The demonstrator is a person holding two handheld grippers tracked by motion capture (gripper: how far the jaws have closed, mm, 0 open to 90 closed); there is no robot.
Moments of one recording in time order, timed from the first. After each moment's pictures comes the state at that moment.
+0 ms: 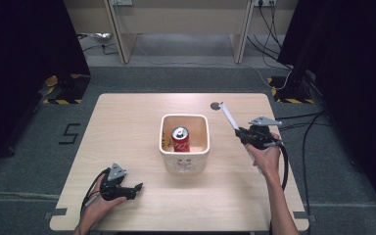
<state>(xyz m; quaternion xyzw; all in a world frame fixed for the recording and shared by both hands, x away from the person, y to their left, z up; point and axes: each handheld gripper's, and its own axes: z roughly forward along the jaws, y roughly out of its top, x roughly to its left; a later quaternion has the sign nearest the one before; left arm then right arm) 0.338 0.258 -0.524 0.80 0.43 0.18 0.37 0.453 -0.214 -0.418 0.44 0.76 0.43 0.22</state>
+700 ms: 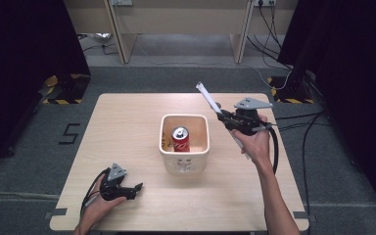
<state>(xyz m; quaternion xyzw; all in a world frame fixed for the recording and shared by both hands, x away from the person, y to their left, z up) 0.338 0.258 -0.524 0.81 0.43 0.18 0.36 0.450 -0.155 -0.343 0.36 0.77 0.49 0.22</state>
